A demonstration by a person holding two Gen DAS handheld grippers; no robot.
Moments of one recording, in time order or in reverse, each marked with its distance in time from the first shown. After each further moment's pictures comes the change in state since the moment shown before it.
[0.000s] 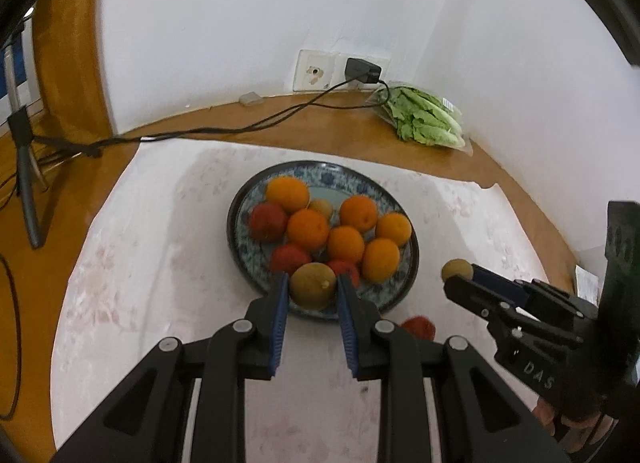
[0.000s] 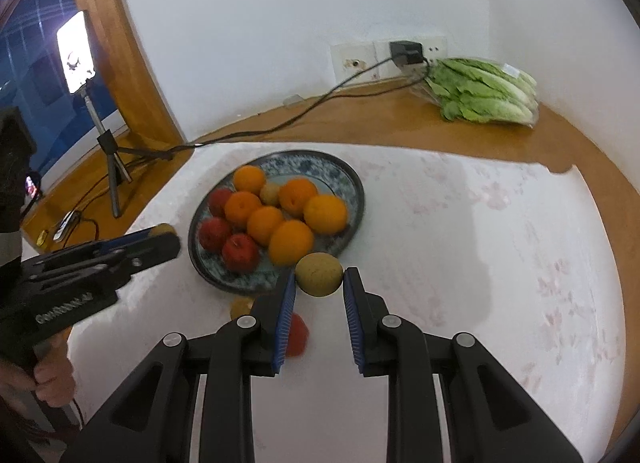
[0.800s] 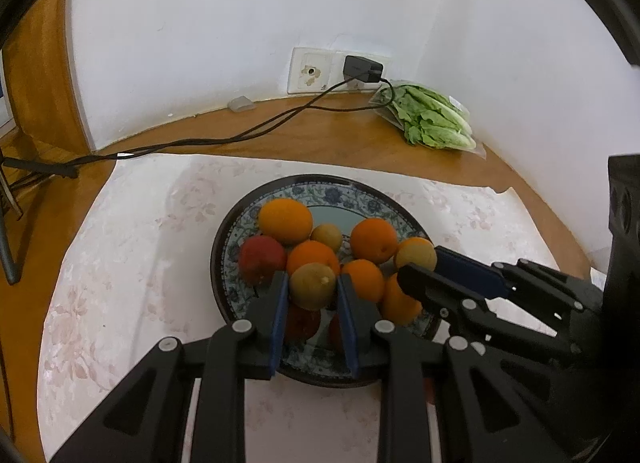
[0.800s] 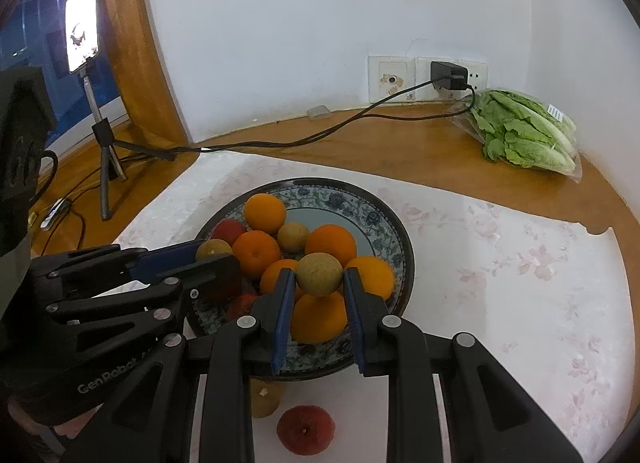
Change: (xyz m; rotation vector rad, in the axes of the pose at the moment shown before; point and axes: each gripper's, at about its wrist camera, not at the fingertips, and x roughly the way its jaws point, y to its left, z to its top) left arm 0.040 0.006 0.017 0.037 -0.015 -0.004; right arm 0.049 0.025 0.031 -0.108 -0.028 -0.007
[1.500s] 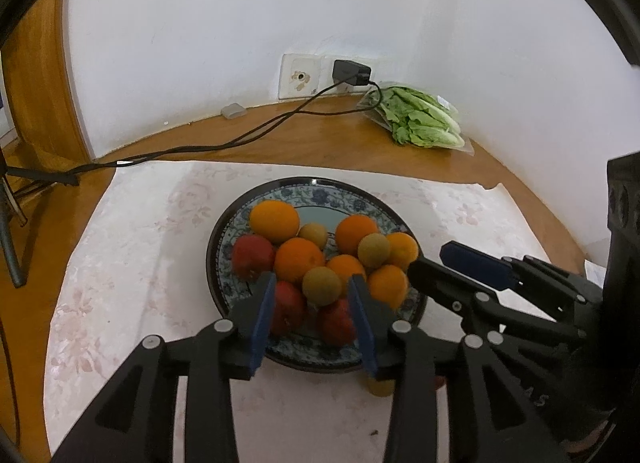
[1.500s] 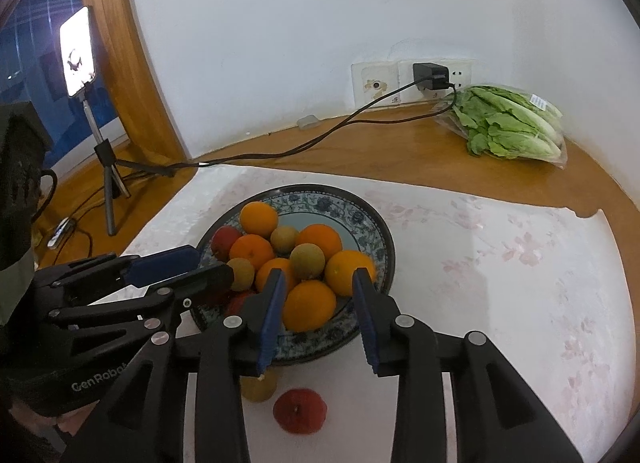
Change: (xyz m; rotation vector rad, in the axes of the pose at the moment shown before) left arm -0.018 -0.009 -0.002 0.026 -0.010 -0.009; right arm -0.022 -0.012 -0.006 0.066 -0.031 0.009
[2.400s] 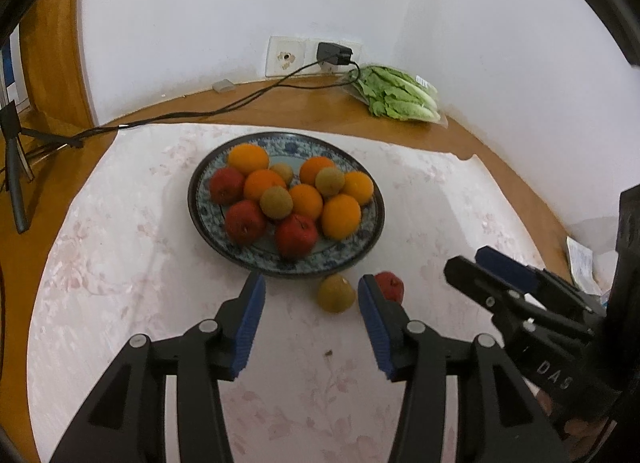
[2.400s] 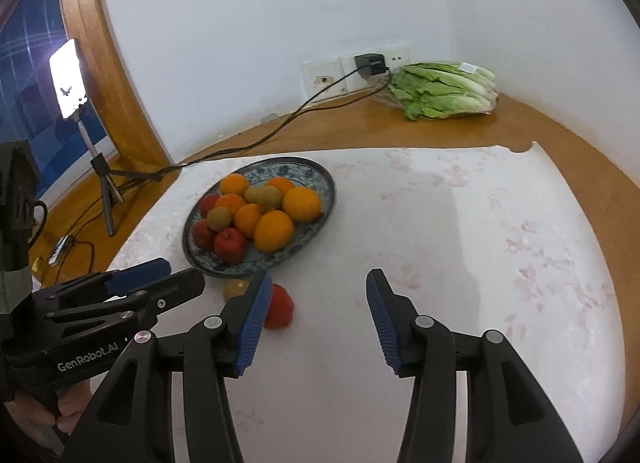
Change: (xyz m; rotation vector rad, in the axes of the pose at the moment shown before) left arm -0.029 -0.023 -0.045 -0.013 0.049 -0.022; right arm -0.062 -0.021 -0.056 0.143 -0.022 -0.072
